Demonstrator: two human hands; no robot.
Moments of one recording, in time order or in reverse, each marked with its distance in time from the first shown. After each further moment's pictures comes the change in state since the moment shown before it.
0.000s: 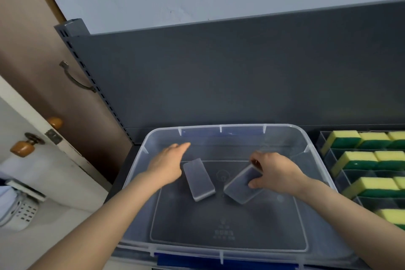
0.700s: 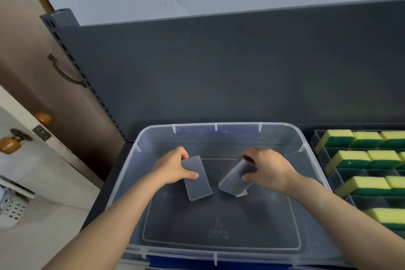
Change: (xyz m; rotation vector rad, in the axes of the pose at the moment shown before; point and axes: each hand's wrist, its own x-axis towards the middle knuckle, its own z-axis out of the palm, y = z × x) left_hand 0.018 0.003 0.030 -0.381 -0.082 -0.139; right_hand 0.010 0.006 0.007 -0.005 0.063 -0.123
